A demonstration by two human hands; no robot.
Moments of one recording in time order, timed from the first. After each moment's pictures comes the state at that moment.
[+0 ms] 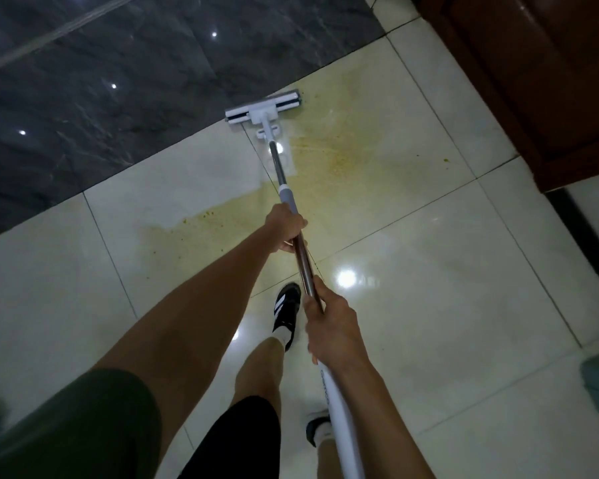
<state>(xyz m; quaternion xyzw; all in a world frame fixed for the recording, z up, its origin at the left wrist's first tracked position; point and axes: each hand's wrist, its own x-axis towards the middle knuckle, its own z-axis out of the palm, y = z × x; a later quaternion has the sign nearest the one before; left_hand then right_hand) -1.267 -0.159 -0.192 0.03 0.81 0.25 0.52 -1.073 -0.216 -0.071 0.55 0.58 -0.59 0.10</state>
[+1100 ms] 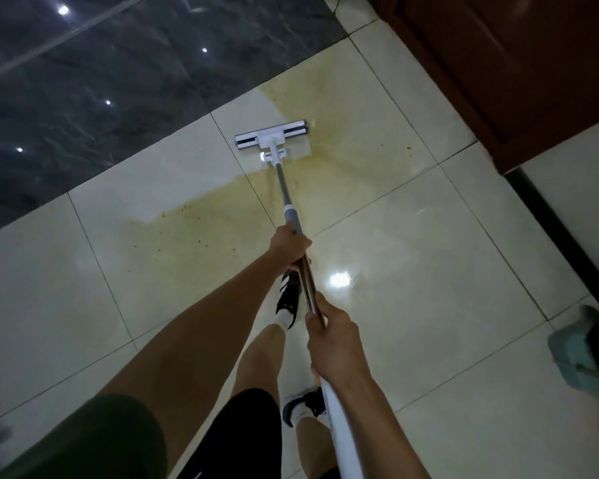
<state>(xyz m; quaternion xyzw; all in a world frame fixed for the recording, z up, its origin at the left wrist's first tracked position) -1.079 -0.171 -0.184 0.05 0.81 0.27 0.51 -0.901 -0.221 -0.036 0.56 0.57 -0.59 0.10</state>
